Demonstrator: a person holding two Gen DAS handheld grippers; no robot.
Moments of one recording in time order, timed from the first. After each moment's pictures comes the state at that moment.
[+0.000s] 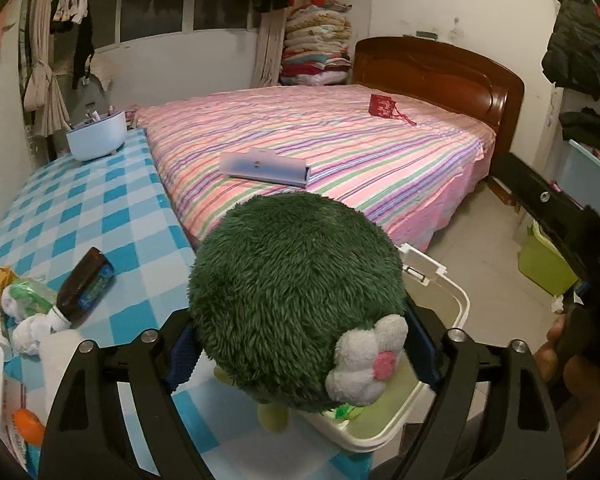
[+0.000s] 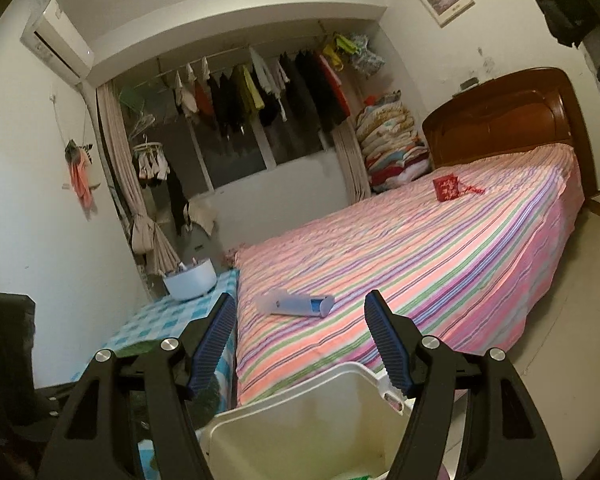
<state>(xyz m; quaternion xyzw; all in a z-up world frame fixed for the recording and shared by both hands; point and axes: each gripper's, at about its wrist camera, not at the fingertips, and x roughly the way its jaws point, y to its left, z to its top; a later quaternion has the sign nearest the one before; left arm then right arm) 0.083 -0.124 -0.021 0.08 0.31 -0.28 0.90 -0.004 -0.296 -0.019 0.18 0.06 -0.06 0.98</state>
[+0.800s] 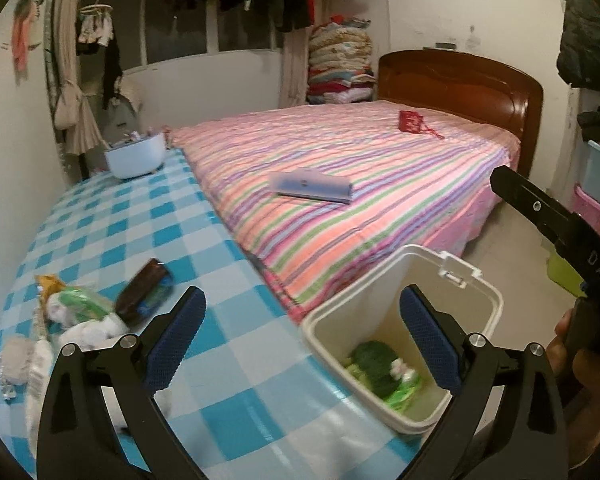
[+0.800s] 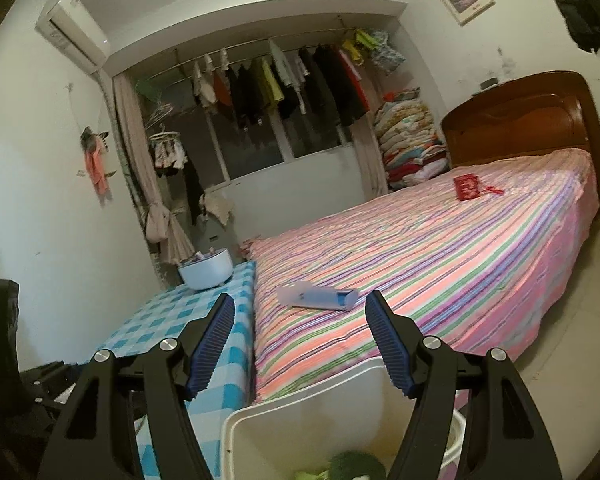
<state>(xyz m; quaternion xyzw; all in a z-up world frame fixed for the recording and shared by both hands) 0.071 -0.078 -0.007 0.10 0.27 -0.22 0.93 0.010 -0.271 -0.021 0.15 0.07 -0.02 0.99</state>
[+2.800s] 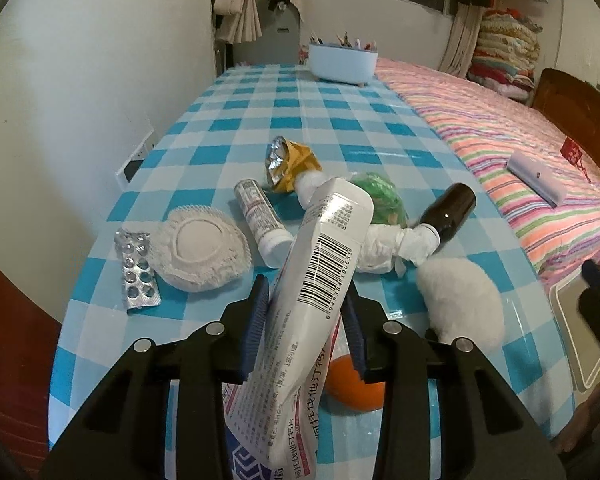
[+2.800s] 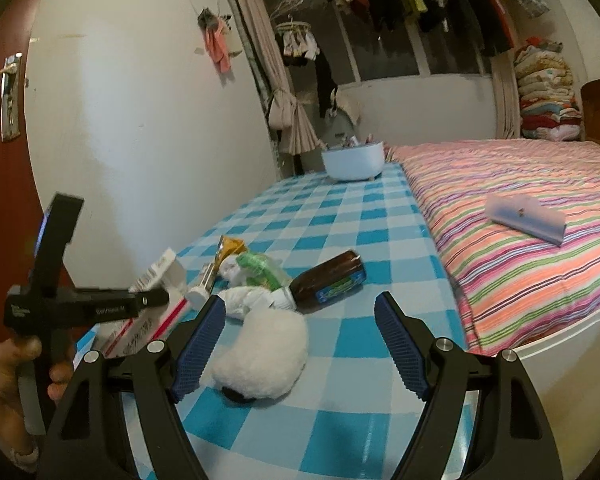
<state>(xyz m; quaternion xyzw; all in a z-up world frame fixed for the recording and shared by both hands) 0.129 0.184 -0.039 -0.02 0.40 0.01 0.92 0.089 -0.061 -0.050 0.07 0.22 0.21 0.95</state>
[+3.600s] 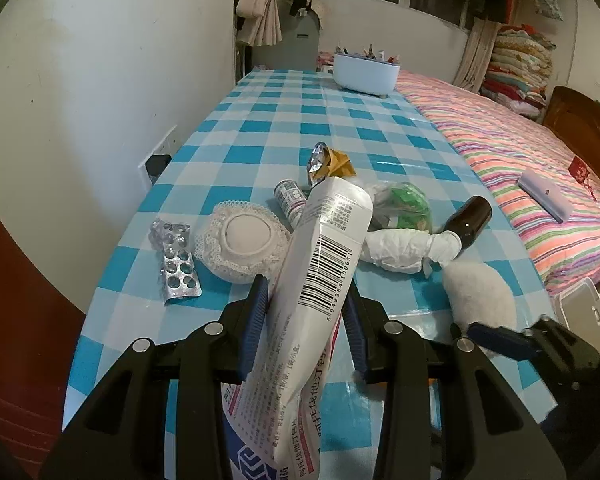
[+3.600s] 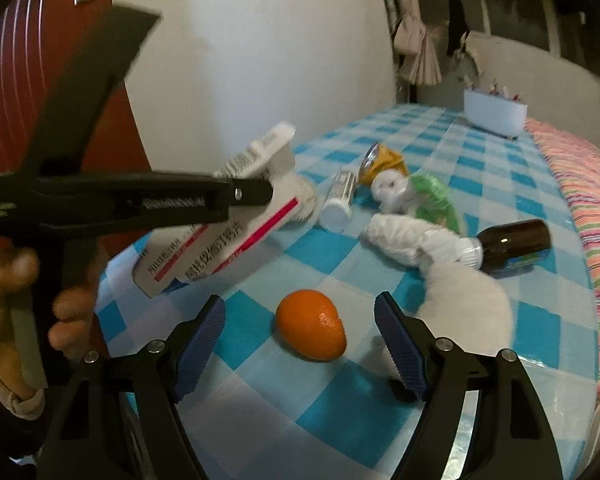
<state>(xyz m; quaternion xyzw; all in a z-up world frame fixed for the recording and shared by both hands) 0.113 0.217 -0.034 -0.04 0.39 0.03 0.92 0.103 0.072 -0.081 -0.07 0.33 0.38 0.86</state>
